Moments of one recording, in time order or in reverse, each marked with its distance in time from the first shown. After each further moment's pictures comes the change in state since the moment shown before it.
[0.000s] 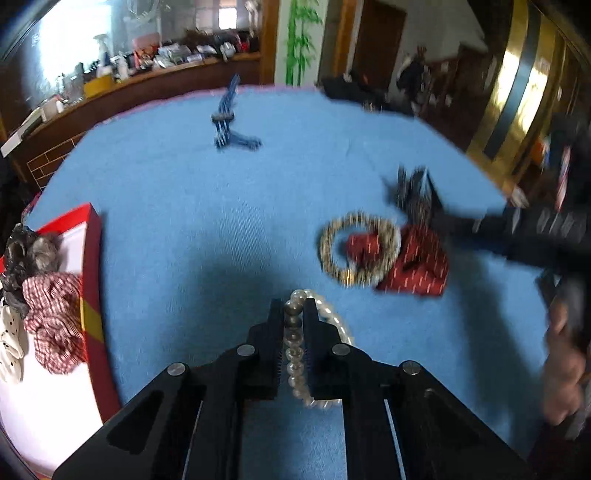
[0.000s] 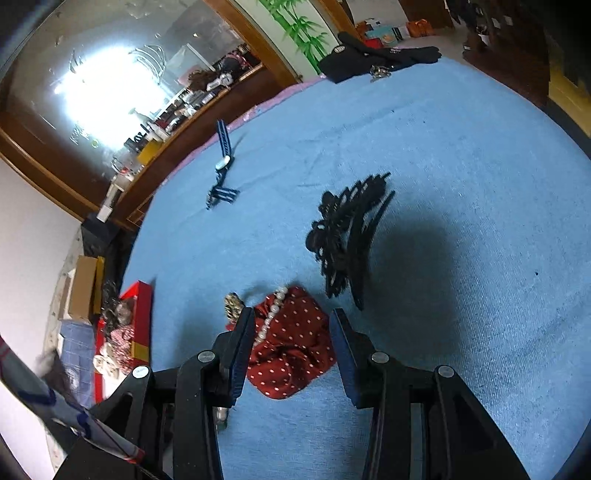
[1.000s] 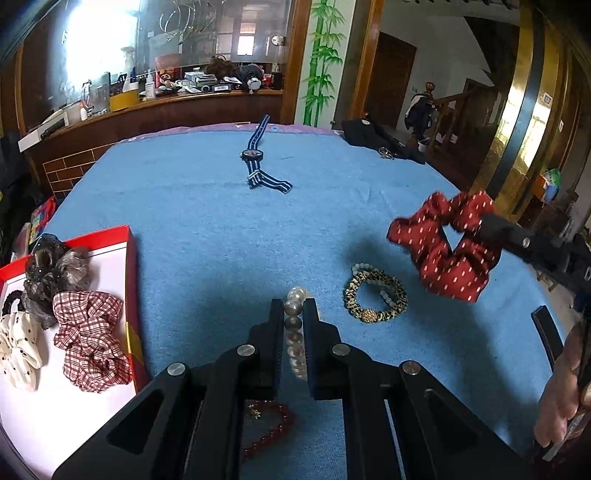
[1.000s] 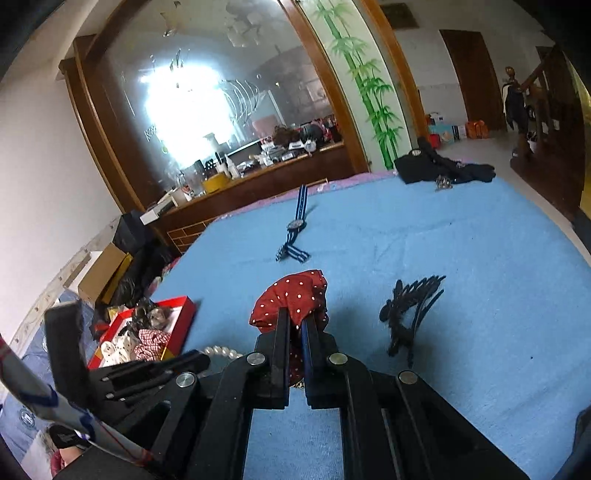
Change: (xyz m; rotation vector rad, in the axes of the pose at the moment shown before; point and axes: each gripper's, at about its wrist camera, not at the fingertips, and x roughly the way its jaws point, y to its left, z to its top) left arm -0.027 0.030 0.004 -0.058 -0.121 0.006; right arm -0.049 0.056 -0.025 -0.293 -0.317 0.092
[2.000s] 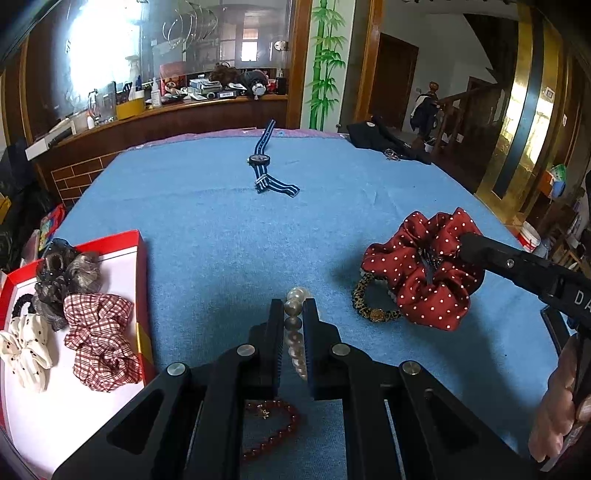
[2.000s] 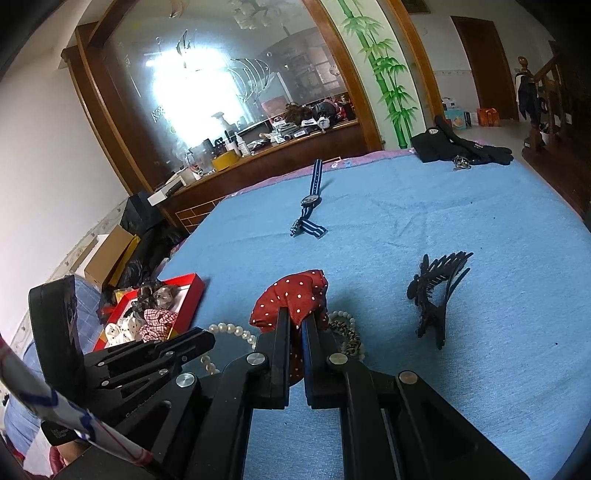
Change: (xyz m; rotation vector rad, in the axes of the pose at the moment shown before) left arm -0.003 -0.006 -0.003 0.021 -0.025 0.054; right arm 0.016 0.012 -0.013 -0.011 0.059 0.035
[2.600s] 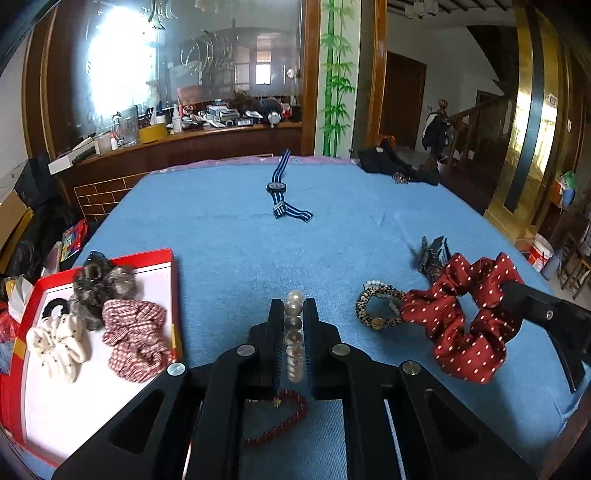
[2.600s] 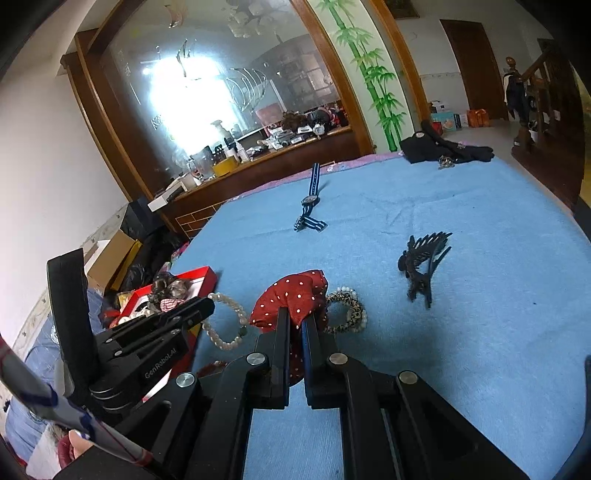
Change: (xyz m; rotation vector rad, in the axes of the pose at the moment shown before) left arm -0.045 -0.003 -0.007 -0.003 -0.102 0.068; right arm -0.056 0.024 -0.026 0.017 -0.040 -0.029
